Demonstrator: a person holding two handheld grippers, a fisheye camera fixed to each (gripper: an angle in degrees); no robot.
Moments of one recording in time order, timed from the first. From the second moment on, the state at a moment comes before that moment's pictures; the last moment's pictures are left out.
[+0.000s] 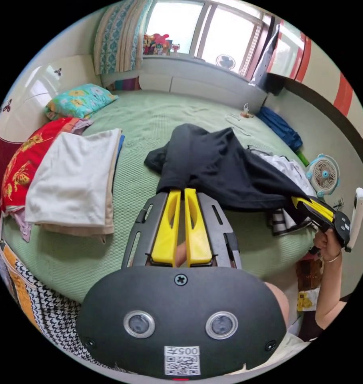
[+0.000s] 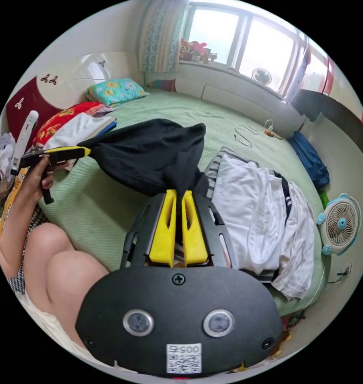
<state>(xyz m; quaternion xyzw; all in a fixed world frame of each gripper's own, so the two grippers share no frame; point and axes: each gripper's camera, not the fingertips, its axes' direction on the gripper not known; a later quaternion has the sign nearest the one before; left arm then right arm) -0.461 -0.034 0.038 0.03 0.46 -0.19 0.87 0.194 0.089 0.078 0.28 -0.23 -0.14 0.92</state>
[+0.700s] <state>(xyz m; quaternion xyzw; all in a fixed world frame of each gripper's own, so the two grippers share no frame) -0.494 0.056 -0.104 0.11 0.50 -0.14 0.85 0.222 0.149 0.022 0.21 -0.32 -0.17 0.91</state>
